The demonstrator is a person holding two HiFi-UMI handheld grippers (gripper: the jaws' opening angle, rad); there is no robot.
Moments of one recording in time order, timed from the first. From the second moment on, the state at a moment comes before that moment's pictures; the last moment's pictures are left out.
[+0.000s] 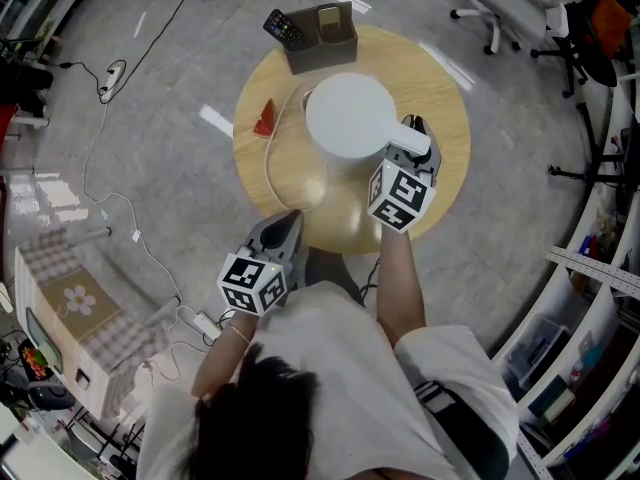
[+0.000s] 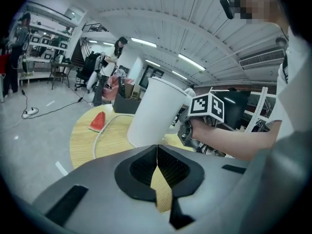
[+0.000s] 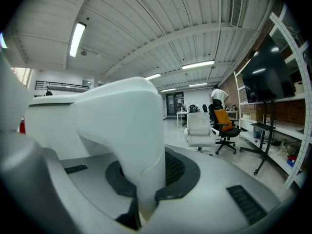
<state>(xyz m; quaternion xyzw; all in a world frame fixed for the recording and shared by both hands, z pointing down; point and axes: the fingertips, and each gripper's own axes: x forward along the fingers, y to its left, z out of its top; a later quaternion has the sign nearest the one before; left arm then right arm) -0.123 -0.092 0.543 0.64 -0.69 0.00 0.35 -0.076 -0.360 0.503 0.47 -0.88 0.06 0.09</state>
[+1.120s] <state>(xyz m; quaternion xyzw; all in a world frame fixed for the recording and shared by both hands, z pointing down) -0.114 -0.088 0.544 0.63 -0.70 -0.03 0.34 -0.084 -0.345 0.521 0.40 -0.90 0.09 0.15</state>
